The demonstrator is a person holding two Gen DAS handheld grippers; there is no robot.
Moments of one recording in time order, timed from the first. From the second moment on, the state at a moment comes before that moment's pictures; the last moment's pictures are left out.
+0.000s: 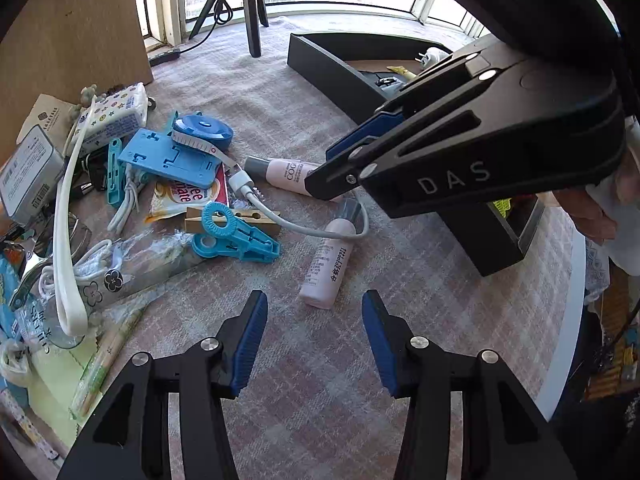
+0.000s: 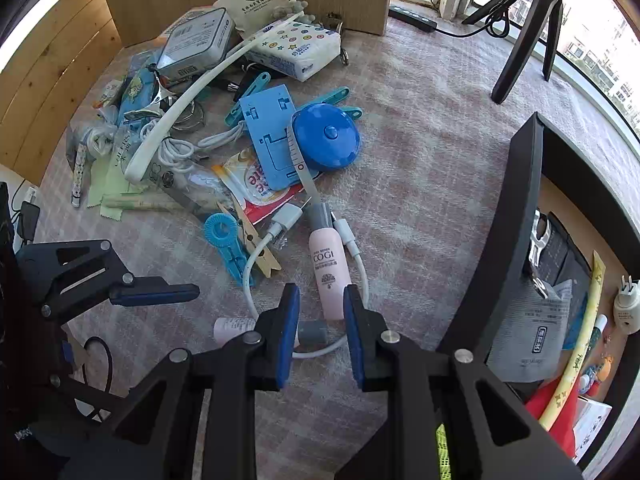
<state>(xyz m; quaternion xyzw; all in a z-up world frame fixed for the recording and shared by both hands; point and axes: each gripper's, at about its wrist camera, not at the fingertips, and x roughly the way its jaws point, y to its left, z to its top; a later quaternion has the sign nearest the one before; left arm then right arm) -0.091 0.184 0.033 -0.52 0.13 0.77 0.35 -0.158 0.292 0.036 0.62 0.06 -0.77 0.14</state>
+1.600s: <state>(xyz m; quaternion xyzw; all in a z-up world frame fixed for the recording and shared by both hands) -0.103 0.191 0.108 -0.50 -0.03 0.80 0.34 -0.101 0.412 0.116 0.54 -0.09 -0.84 0.03</state>
